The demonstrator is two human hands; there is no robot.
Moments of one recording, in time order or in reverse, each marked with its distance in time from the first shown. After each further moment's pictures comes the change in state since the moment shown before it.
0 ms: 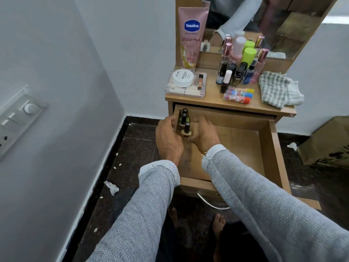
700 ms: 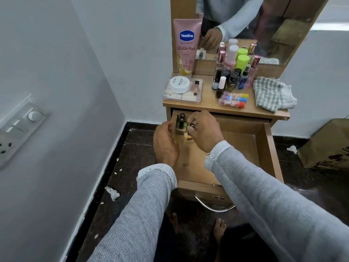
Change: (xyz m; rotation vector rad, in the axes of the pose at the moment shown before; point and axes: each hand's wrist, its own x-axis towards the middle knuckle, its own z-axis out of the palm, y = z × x) left_hand 0.002 -0.007 0.000 -0.008 0.008 0.026; right_hand -0.015 -0.022 -0.037 -0.076 0.139 -0.268
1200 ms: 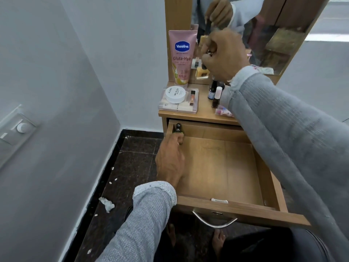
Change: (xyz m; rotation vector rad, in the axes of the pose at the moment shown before) left_hand -0.013 0.015 0.004 0.125 -0.117 0.175; right_hand 0.112 -0.045 -0.138 -0.151 0.421 -0.264
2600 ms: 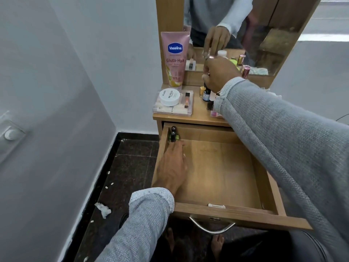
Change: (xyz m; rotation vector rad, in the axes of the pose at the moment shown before) left_hand -0.004 -0.003 0.009 0.128 -0.216 0.123; right_hand -0.003 0.042 0.026 -0.344 -0.298 0.031
